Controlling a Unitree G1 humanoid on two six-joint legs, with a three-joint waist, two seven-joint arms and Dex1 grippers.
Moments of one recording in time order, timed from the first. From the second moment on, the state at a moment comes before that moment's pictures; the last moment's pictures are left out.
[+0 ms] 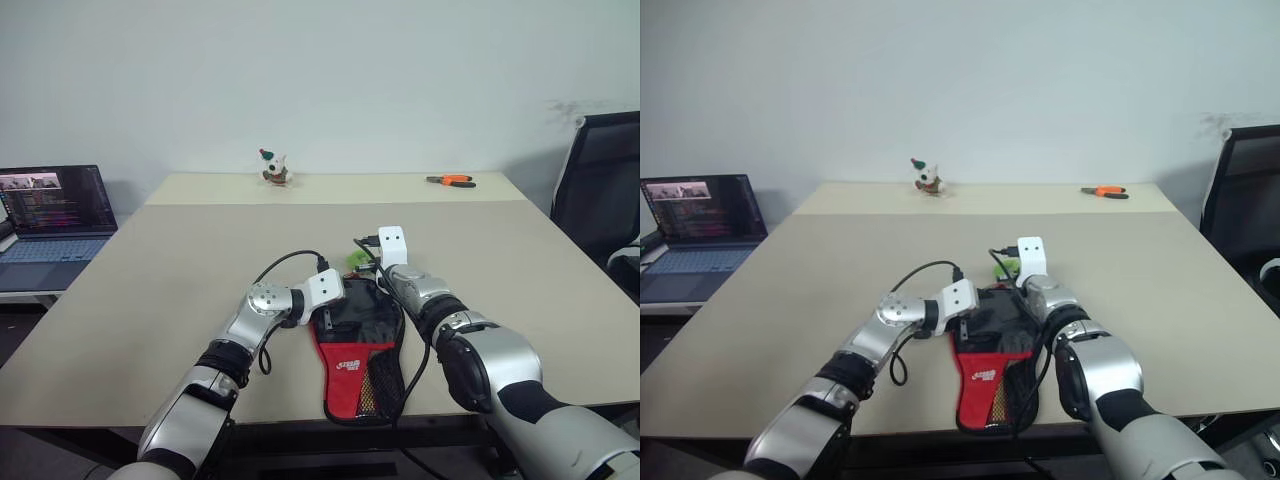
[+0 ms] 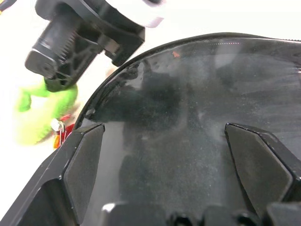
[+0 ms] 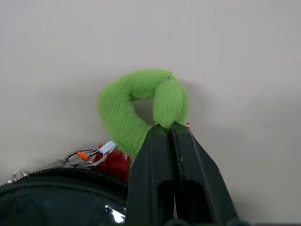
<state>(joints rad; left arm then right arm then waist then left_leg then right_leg) -0.87 0.33 -0.29 0.85 0.11 -0.27 -0.97 -1.28 -0.04 -0.17 1.37 0.03 0.18 0.09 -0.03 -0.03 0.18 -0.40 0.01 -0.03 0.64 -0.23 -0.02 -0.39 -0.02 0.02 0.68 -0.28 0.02</state>
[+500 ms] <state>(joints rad) -0.92 0.27 -0.28 1.00 0.11 -0.32 -0.93 -1.20 -0.18 -0.01 1.27 -0.11 0.13 0.21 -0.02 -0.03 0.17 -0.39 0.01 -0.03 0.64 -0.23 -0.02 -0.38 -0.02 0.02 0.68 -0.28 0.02</state>
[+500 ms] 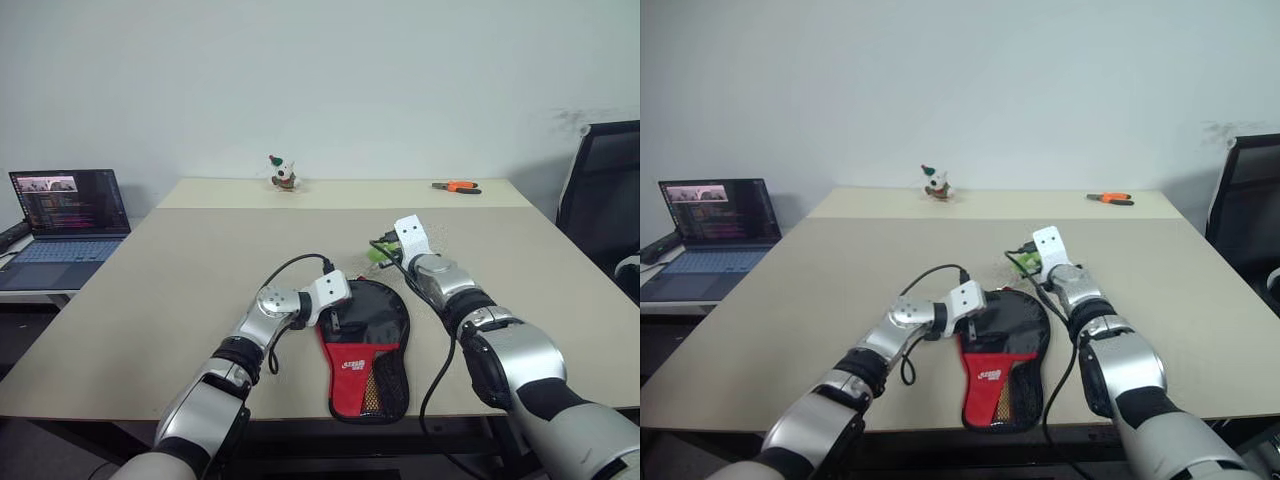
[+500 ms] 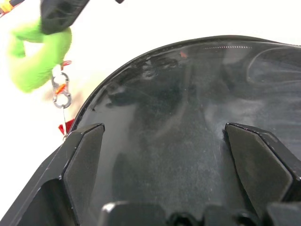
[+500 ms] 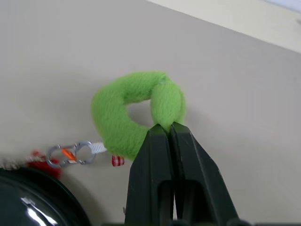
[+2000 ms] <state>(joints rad) -0.97 0.22 -0.29 1.11 0.14 -0.38 -0.90 -0.38 -0.70 0.12 -0.38 0.10 0.89 0.60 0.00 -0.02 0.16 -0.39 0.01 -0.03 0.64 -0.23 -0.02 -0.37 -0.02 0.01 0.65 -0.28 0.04</state>
